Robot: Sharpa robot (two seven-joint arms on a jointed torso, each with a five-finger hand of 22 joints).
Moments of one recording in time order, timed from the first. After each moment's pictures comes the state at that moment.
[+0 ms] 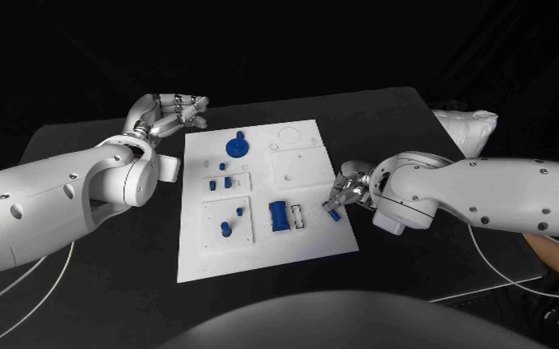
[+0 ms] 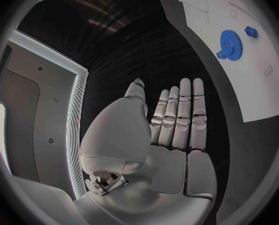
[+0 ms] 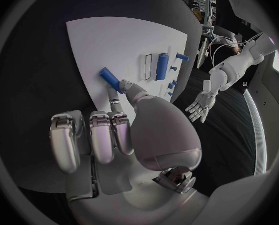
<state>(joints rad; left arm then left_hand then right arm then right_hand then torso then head) 1.28 -0.71 -0.24 1.34 -0.17 -0.49 0.43 1.36 -0.02 -0.11 0.29 0.28 0.96 0.18 0.10 0.09 1.08 0.14 0.07 0.06 0.99 0.10 0.41 0.41 0.17 0.95 0.21 0.16 0.75 1.18 -1.04 -0.23 1.85 -0.90 -0.30 -0.65 1.31 0.04 0.28 -0.05 0.34 1.03 0.13 0.17 0.29 1.46 0.07 1.57 1.31 1.46 0.01 1.57 1.31 0.01 1.47 0.12 1.57 1.31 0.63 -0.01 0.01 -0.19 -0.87</state>
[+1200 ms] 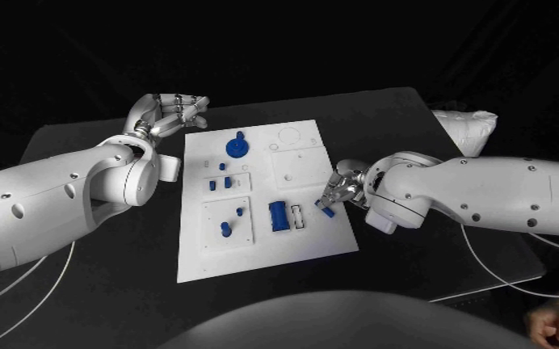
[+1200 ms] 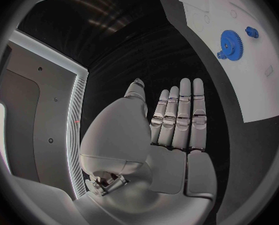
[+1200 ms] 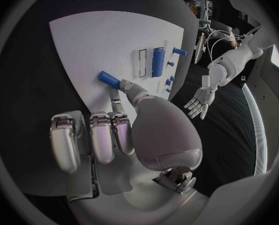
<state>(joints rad) 1.28 -0.70 -0.24 1.34 -0.17 -0.49 0.43 1.36 -0.02 -0.11 0.29 0.28 0.96 0.18 0.10 0.09 1.08 0.14 0.07 0.06 0.99 0.10 0.41 0.40 0.17 0.95 0.21 0.16 0.75 1.18 -1.01 -0.23 1.83 -0.88 -0.34 -0.64 1.29 0.02 0.29 -0.05 0.30 1.04 0.13 0.14 0.27 1.46 0.07 1.57 1.31 1.46 0.01 1.57 1.31 0.01 1.47 0.12 1.57 1.31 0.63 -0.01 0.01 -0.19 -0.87</state>
